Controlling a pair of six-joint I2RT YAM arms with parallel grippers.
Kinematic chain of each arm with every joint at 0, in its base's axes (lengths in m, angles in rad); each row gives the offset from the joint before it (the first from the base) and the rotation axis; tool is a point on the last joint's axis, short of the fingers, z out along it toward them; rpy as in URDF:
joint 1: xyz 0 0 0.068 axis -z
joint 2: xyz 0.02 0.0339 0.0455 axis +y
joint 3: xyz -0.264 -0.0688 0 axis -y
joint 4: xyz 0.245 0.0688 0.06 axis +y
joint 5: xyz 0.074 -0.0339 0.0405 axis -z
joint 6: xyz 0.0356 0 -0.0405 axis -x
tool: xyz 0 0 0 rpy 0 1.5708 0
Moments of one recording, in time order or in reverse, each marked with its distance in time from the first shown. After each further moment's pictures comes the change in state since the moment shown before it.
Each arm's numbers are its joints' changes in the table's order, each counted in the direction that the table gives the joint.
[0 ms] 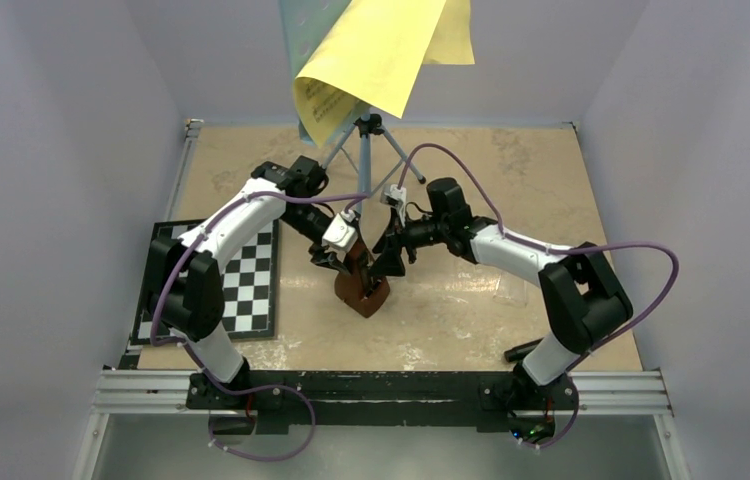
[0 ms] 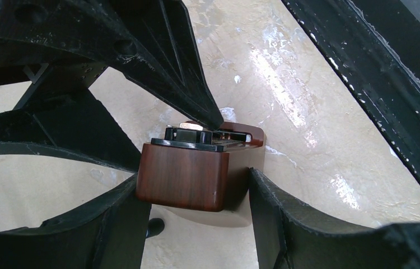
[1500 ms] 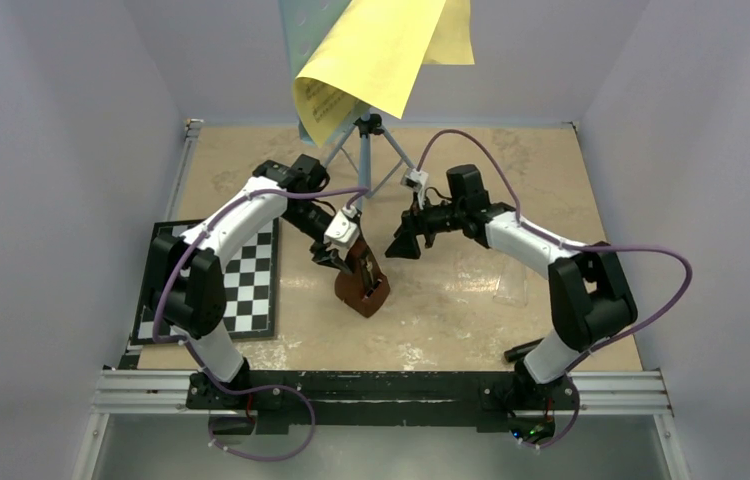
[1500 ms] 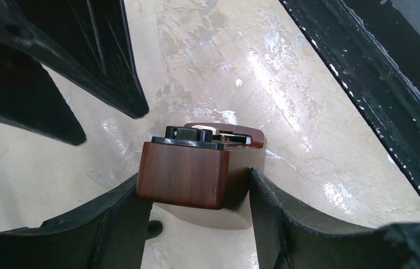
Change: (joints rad) left arm -0.001 0.020 0.017 -0.005 0.002 0.029; right arm 0.113 0.013 0.070 0.163 0.034 0.032
